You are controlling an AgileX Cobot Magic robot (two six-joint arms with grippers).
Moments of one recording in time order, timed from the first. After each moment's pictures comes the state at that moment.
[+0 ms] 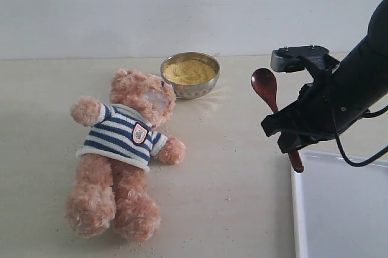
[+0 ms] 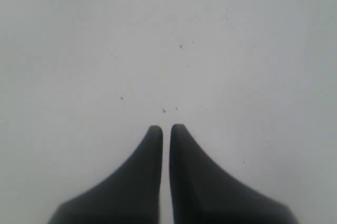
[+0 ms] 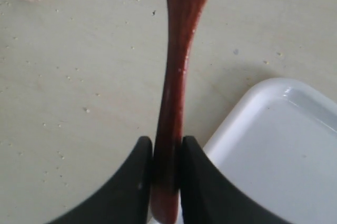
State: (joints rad) left arm 0.29 0.85 -0.96 -1.74 0.23 1.44; right arm 0.34 1.62 -0.98 0.39 0.72 -0.34
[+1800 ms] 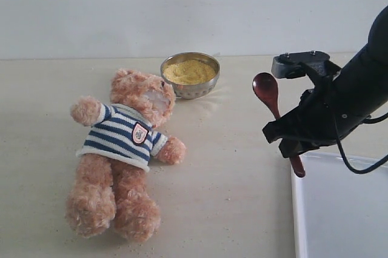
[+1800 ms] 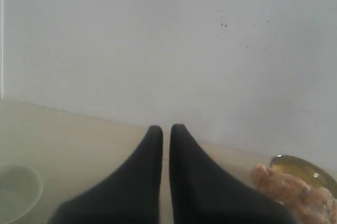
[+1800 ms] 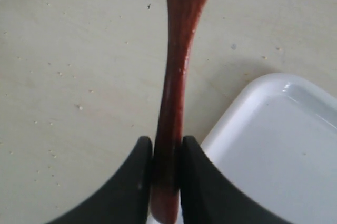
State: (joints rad) left arm 0.14 0.29 -0.21 -1.74 0.06 1.53; right arm 0.34 1.62 -0.94 0.39 0.68 -0.35
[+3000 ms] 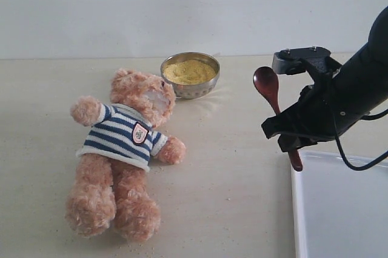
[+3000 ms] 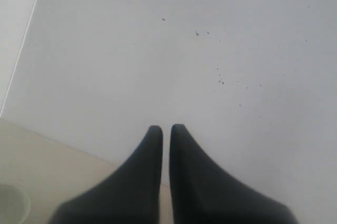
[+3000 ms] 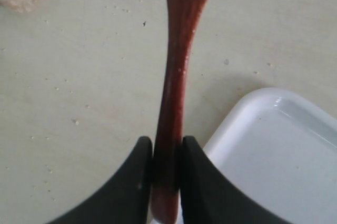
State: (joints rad) left arm 0.14 0.00 -0.13 -1.74 -0.01 1.36; right arm 0.34 1.61 -0.94 0.39 0.64 -0.35
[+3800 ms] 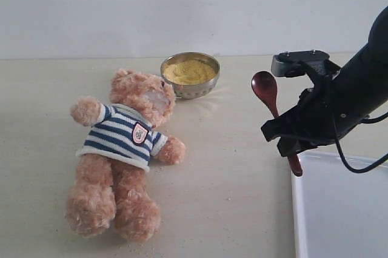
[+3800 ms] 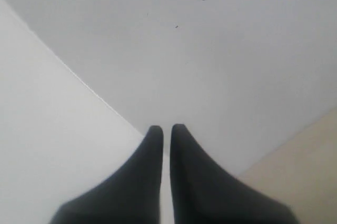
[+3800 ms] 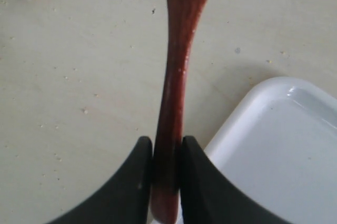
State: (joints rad) left arm 0.14 0.00 -0.13 -0.46 -0.04 1.36; right arm 0.34 1.61 -0.94 0.41 0.68 -0.37
